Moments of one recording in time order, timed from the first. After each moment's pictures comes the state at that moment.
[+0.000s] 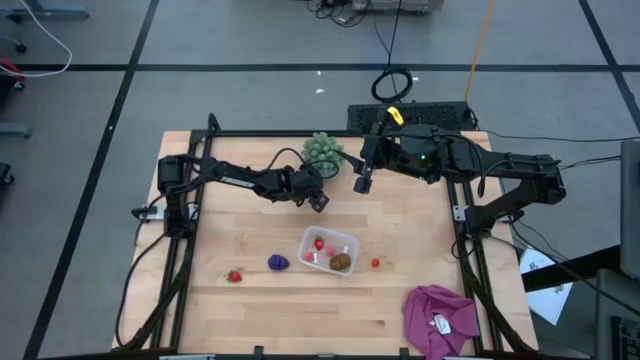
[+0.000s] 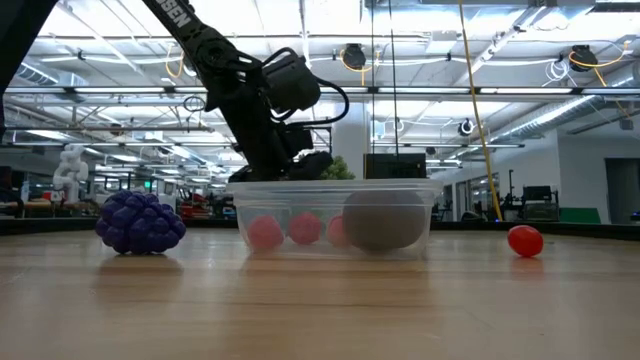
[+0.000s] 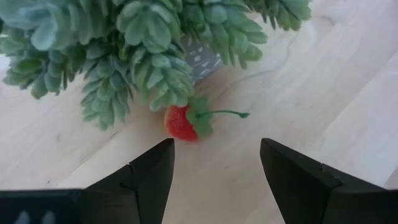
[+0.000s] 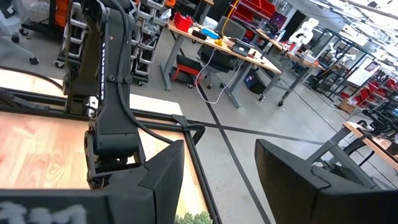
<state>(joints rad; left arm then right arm) 0.21 1.89 1.09 -0.17 -0.32 -0.51 -0.01 1.38 1.56 -0.40 0.42 -0.35</state>
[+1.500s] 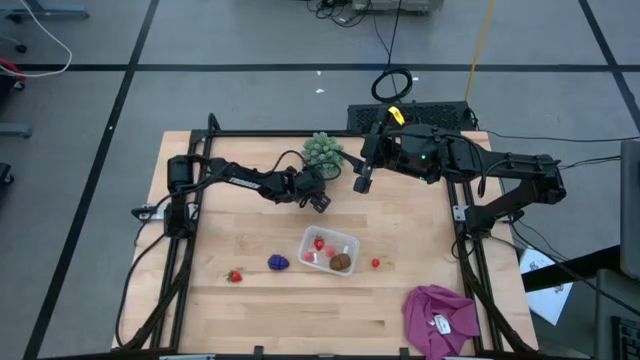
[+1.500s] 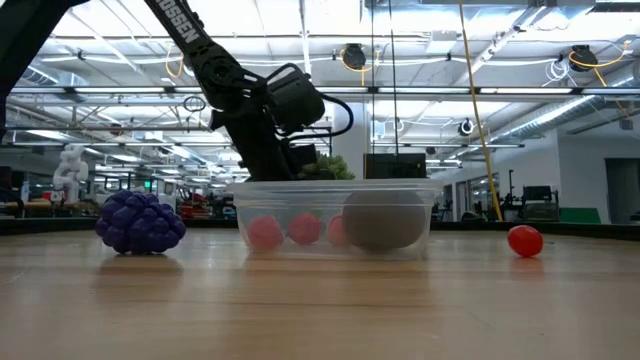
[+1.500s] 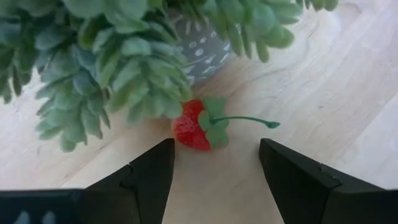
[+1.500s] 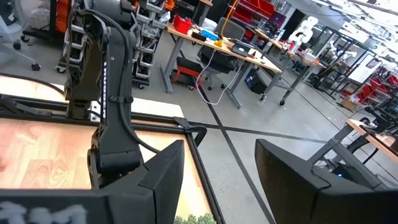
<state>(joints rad) 0.22 1.97 1.09 -0.09 -0.34 -0.47 -0.01 1.38 1.56 -0.39 0.42 -0.33</state>
